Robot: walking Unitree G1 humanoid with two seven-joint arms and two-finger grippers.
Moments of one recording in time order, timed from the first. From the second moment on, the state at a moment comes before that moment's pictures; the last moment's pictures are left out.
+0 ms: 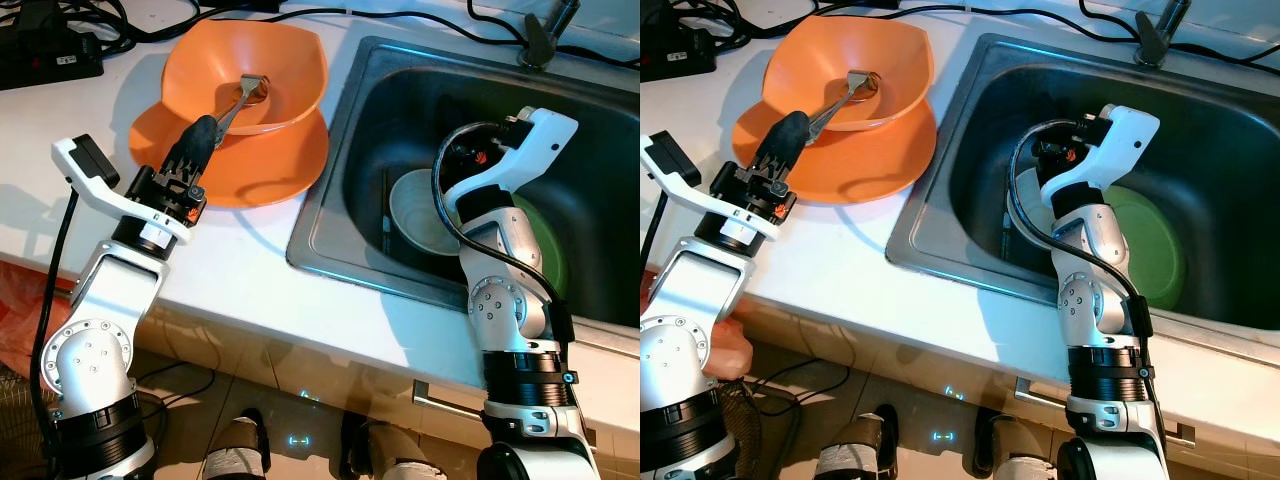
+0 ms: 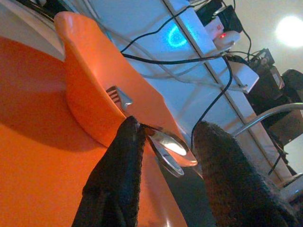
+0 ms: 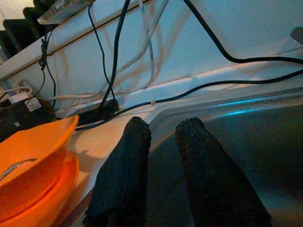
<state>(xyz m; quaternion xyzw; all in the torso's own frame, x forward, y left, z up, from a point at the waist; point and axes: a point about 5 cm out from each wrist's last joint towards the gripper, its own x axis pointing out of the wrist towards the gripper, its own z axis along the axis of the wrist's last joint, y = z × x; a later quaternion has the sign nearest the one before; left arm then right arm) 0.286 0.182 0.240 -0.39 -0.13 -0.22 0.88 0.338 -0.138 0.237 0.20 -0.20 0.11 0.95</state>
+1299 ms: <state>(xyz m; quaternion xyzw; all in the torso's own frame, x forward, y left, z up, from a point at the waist) 0.290 0.183 0.246 -0.40 -0.16 -0.17 0.88 0.338 -0.138 0.236 0.20 -0.20 0.12 0.95</state>
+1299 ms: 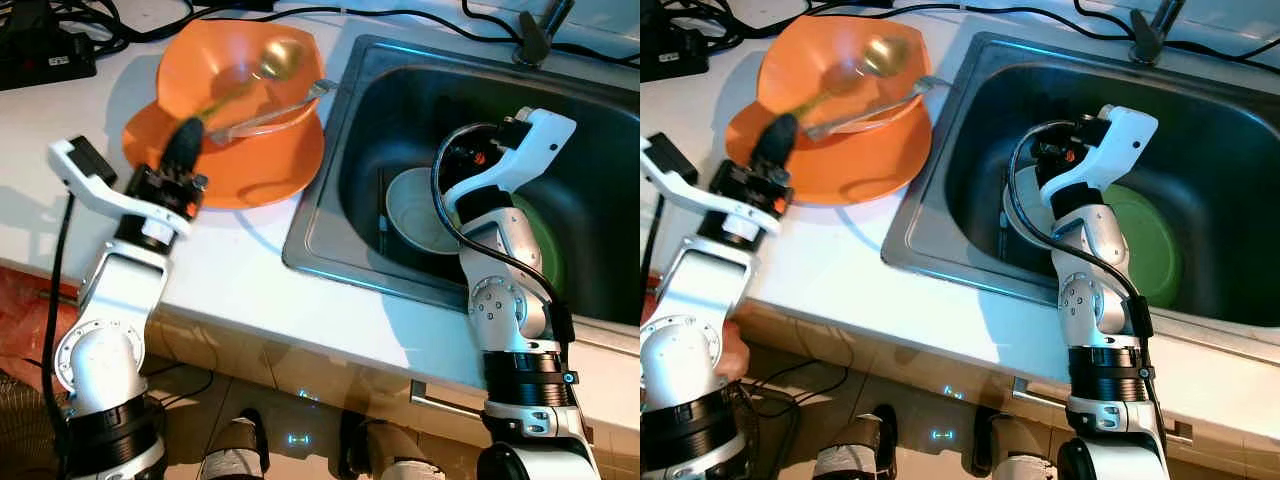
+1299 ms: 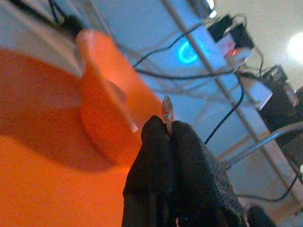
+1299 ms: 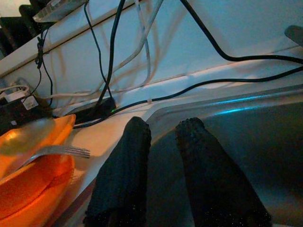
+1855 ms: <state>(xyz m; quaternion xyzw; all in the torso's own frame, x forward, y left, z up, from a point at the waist) 0.290 0.173 0.271 -0.35 -0.21 -0.21 0.89 0.338 -0.138 0.236 0.20 -0.20 0.12 0.95</state>
